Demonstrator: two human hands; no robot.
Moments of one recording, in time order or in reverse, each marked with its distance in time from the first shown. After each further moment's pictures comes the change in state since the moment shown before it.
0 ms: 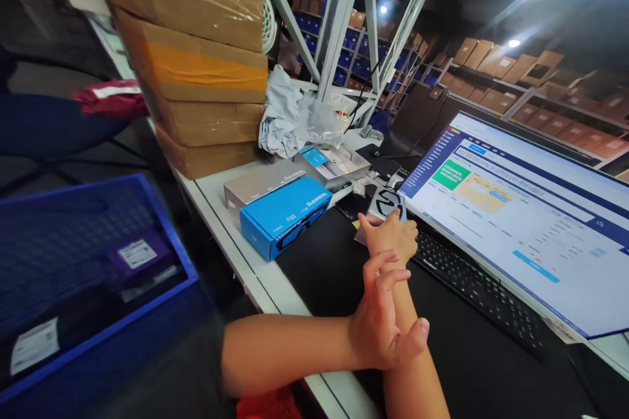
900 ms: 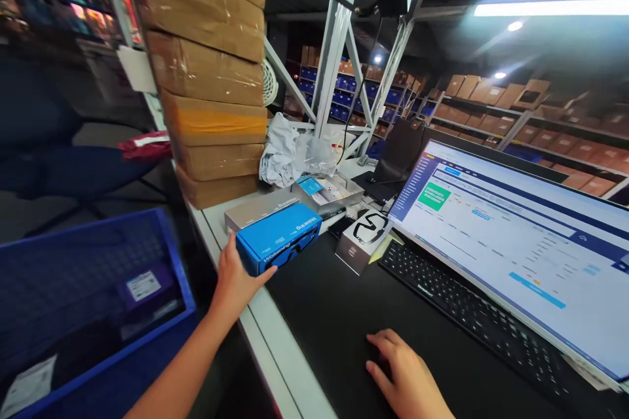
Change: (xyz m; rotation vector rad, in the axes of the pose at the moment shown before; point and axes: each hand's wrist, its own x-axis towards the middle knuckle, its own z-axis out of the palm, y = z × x) left_hand 0.013 -0.057 -0.218 1.085 0.211 -0.512; right_hand -0.080 0.185 0.035 0.664 -0.598 -0.687
